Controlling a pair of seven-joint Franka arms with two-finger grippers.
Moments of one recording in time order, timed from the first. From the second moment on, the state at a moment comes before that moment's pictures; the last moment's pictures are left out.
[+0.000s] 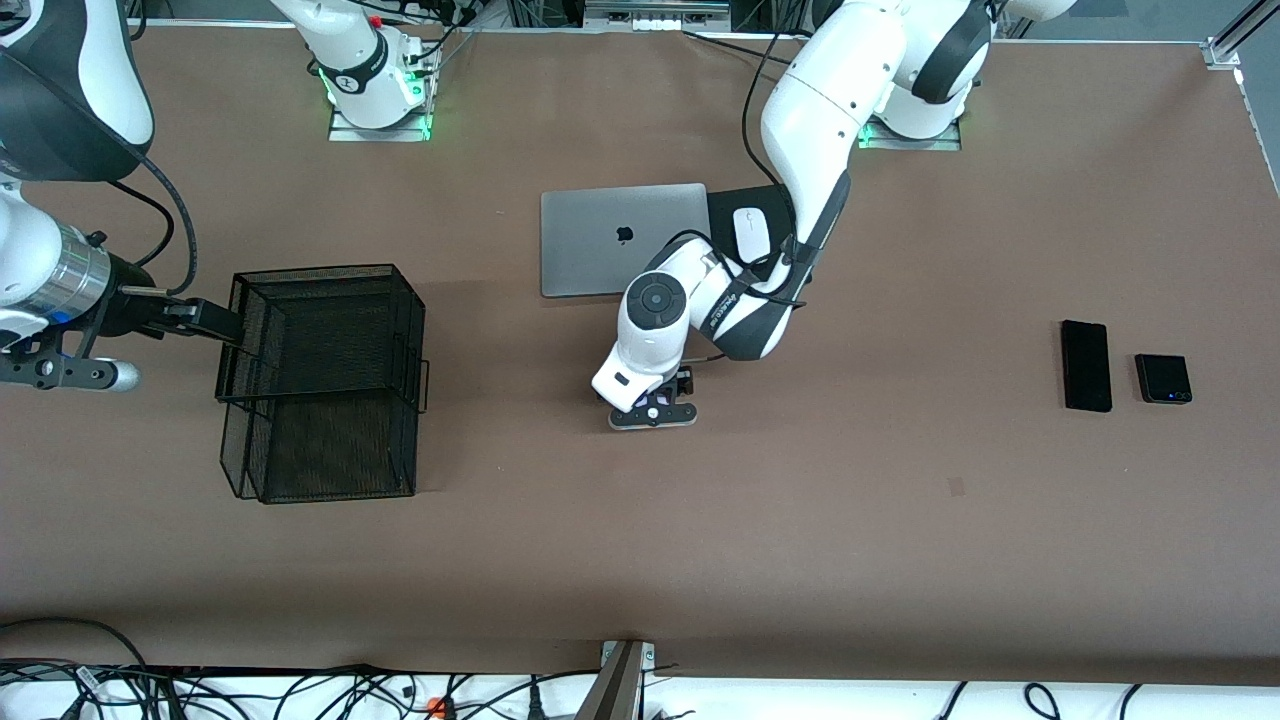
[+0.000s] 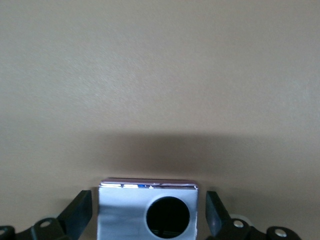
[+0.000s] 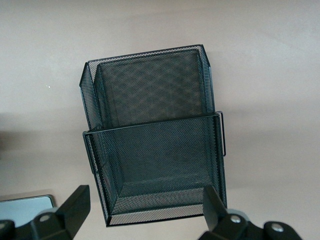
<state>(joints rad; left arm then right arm) -0.72 1.04 0.02 -1.12 -0.04 2.24 -0.80 -0.23 0.27 0.33 -1.47 -0.08 1.67 0.19</state>
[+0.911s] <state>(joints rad) -0.21 0.63 0.05 -1.43 0.03 1.81 -0.17 -0.23 0.27 0.34 -1.47 -0.08 1.67 0.19</state>
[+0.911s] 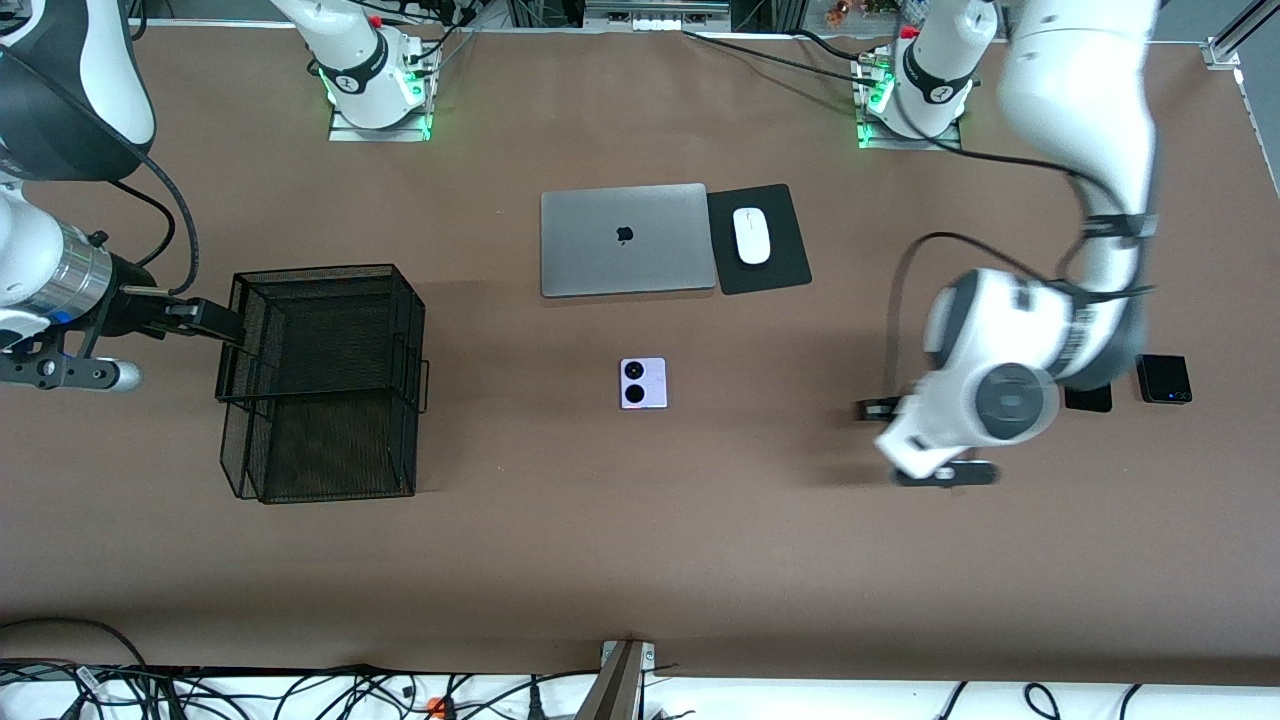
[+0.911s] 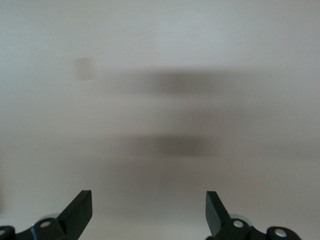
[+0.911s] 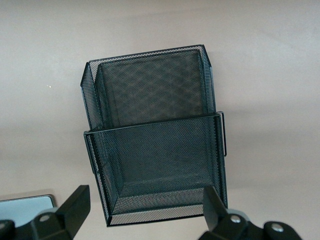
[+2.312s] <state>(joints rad) 0.36 0.55 0.05 -2.00 0.12 2.51 0.45 0.30 0.63 0.40 -1.41 -0.22 2.07 0.70</state>
